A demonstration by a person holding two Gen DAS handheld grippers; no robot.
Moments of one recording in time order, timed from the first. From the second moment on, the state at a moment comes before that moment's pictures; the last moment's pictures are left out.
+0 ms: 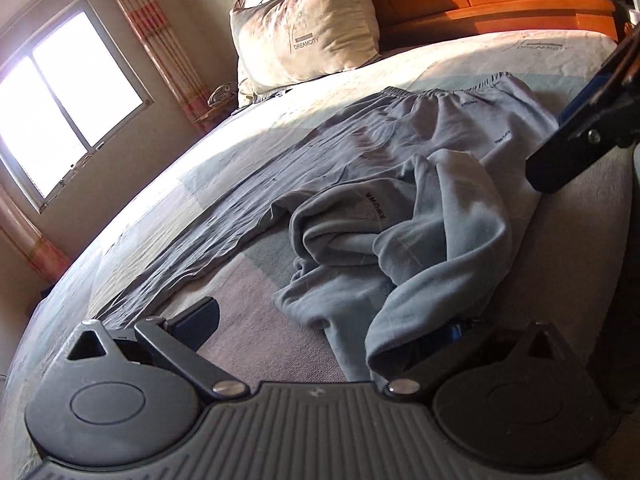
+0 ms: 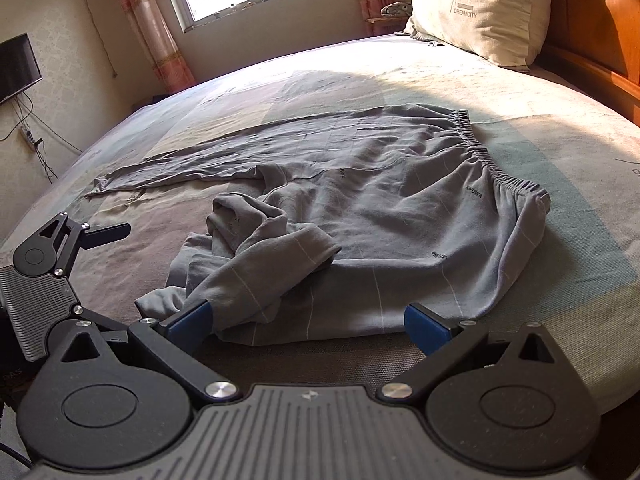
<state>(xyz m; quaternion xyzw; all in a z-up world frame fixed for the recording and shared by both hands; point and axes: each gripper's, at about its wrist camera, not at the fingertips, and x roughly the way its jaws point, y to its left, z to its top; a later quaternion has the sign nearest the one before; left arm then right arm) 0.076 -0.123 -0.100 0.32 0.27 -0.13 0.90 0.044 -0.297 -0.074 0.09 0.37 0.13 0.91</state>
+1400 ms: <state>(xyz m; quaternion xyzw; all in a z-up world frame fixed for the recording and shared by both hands) 0.059 -0.015 -0.048 0.20 0.15 0.06 0.97 0.038 -0.273 -0.078 0.07 0.40 0.13 0.90</state>
